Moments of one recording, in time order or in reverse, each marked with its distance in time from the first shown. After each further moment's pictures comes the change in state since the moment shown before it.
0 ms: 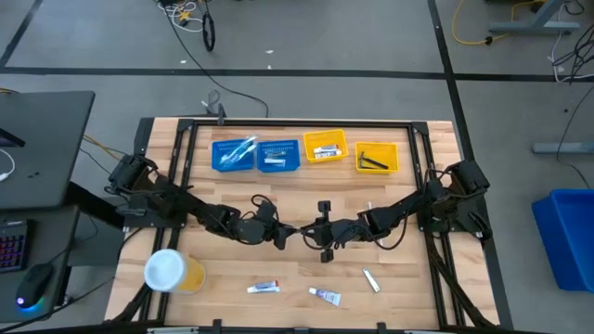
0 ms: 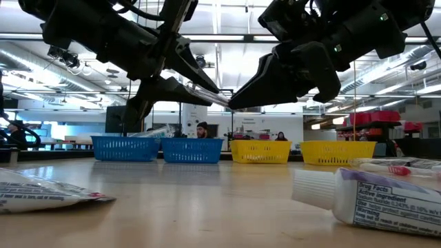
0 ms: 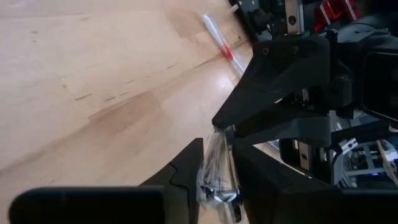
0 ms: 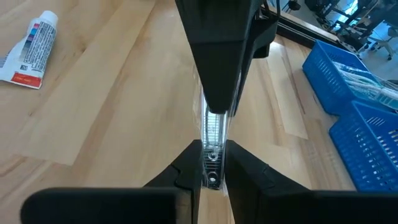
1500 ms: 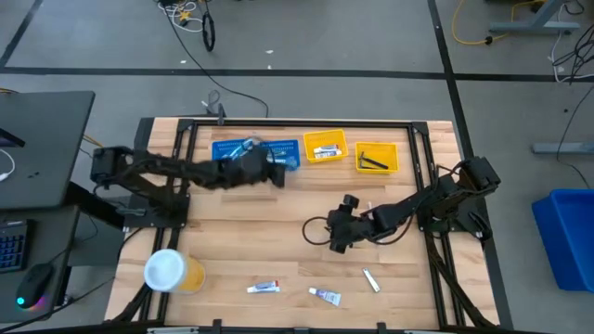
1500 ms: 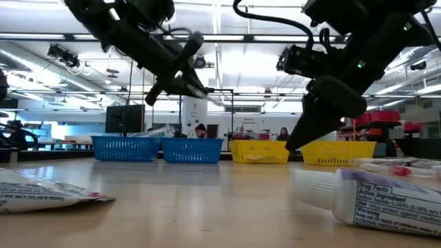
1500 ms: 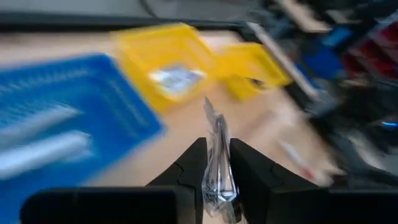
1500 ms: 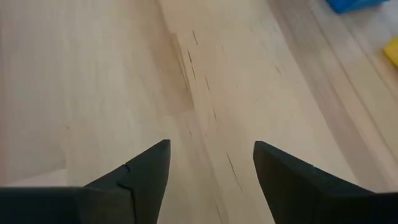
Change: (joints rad) left arm 0.480 -0.221 0.002 -0.204 0.077 0.385; right arm 0.012 -0.094 -0.010 -0.581 0.118 0.610
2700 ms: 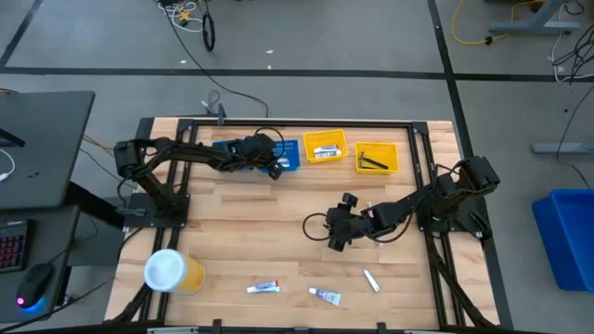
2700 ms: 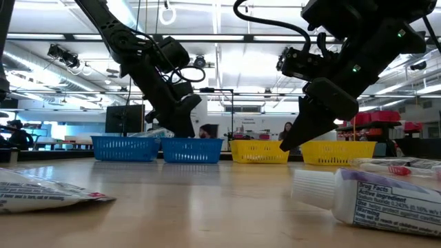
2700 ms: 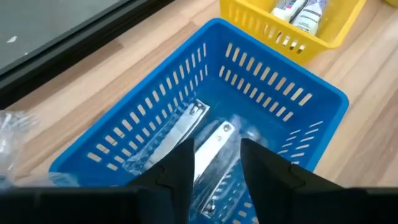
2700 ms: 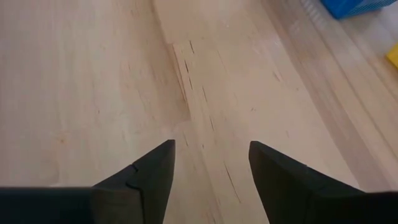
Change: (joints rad) left arm 0.272 0.197 0.086 -0.204 0.138 0.513; right arm -0.025 0.002 -0.031 0.087 -0.014 -0.026
